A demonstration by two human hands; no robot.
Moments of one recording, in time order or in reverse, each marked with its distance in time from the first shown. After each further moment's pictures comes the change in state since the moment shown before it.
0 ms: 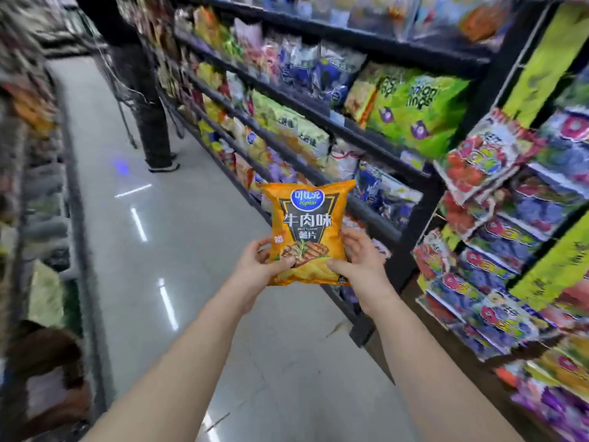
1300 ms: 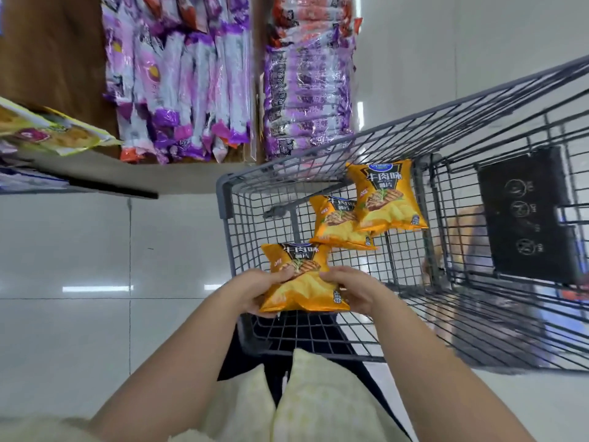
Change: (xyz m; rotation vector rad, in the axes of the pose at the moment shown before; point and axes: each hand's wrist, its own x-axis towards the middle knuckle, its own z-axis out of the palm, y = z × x) left_hand -0.290 -0.455 0.560 1.115 -0.689 -1.240; right_hand -0.573 0.266 -0.557 0.810 0.600 1.159
